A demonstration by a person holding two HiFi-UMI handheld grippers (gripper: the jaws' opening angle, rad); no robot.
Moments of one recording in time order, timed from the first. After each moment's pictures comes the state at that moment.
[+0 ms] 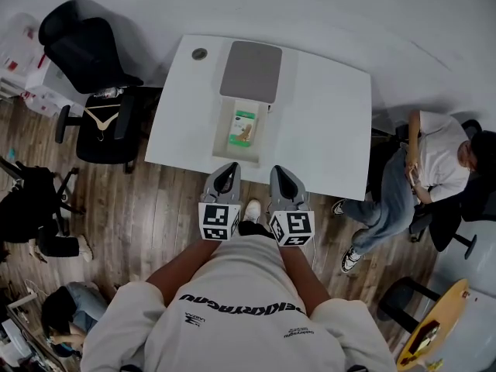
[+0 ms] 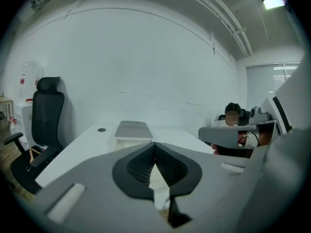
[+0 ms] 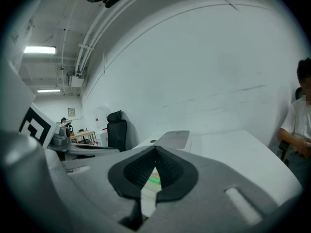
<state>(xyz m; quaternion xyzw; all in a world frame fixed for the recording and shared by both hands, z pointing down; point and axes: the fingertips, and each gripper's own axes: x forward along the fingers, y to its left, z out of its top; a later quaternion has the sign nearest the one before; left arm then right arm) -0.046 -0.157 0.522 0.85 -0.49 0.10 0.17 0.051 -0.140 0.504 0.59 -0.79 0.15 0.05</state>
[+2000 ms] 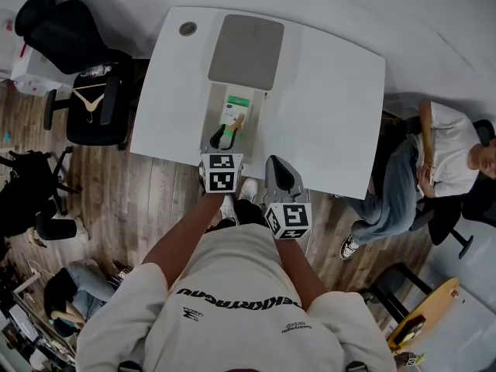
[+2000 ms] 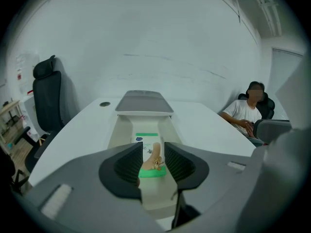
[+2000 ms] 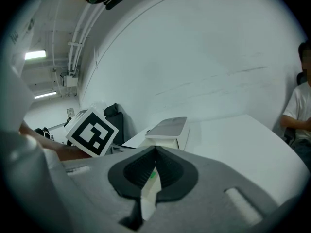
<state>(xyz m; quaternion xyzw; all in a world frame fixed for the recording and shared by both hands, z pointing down) -0.026 -0.260 0.632 0.79 -0.51 0.25 0.25 0.070 -0.179 0.557 0.57 -0.79 0.21 0.07</state>
